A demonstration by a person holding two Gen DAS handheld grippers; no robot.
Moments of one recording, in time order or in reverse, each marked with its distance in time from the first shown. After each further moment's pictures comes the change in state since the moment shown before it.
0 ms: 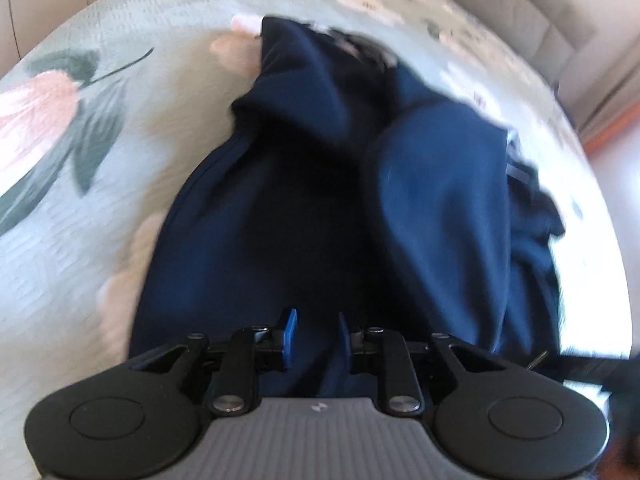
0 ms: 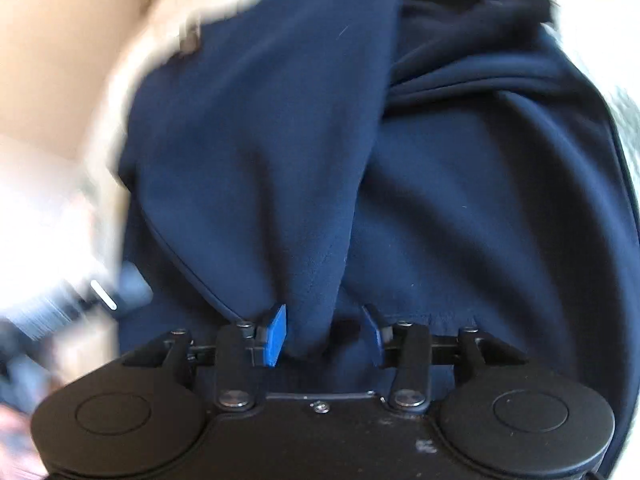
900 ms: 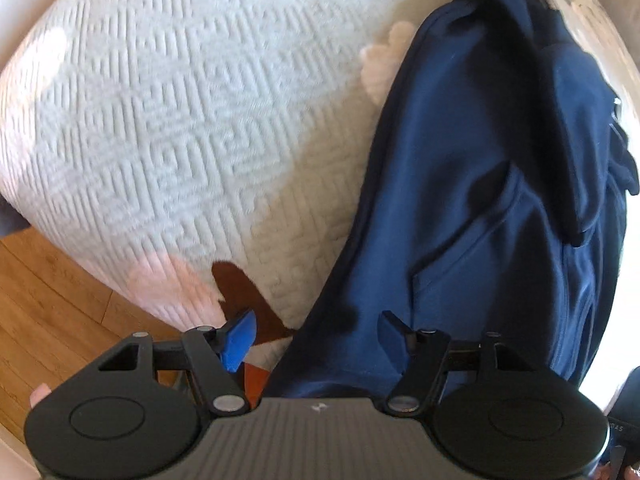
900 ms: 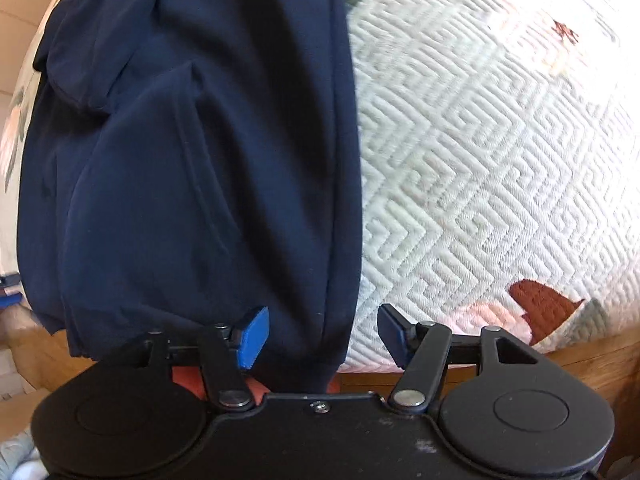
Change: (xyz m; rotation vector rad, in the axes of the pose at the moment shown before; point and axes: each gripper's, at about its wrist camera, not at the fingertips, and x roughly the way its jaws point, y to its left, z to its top) left arm -0.064 0.110 -0.111 -0.302 0.302 0.133; right arm -0.083 -0.122 -0.114 -0.004 0.272 -0.262
